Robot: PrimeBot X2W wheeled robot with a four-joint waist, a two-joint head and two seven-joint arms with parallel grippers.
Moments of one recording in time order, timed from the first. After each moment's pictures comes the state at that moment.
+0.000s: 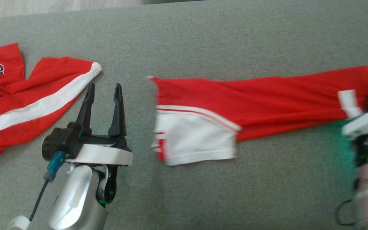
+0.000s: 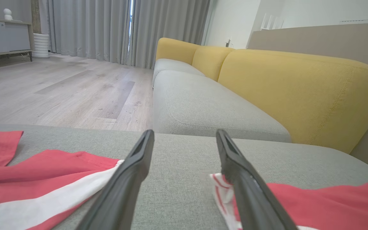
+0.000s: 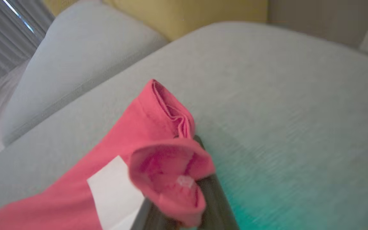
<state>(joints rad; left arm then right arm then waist) -0.33 0.09 -0.27 0.30 -0.37 -0.03 -0.25 -0.58 -0.07 -0.56 0.85 0.11 0.12 -0.02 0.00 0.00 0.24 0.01</state>
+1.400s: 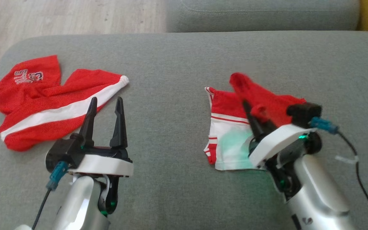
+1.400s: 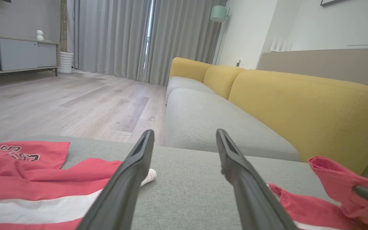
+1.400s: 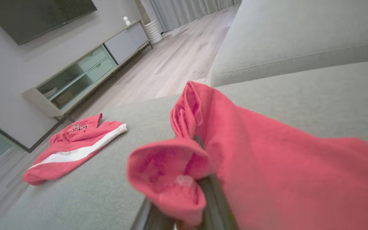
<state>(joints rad) -0.28 0.06 -0.23 0.32 -0.36 -0.06 -0.25 -0.33 -0.06 0.28 0.37 0.48 0.12 0.11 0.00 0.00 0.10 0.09</state>
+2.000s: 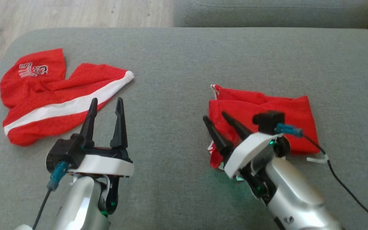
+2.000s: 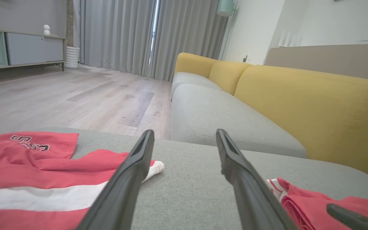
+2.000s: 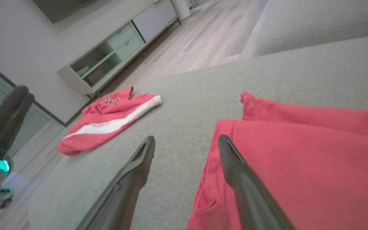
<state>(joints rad) -0.28 0.06 -0.23 0.33 -0.35 -0.06 -0.25 -0.43 -0.06 0.58 0.57 0.64 0.12 -0.01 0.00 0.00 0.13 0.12</state>
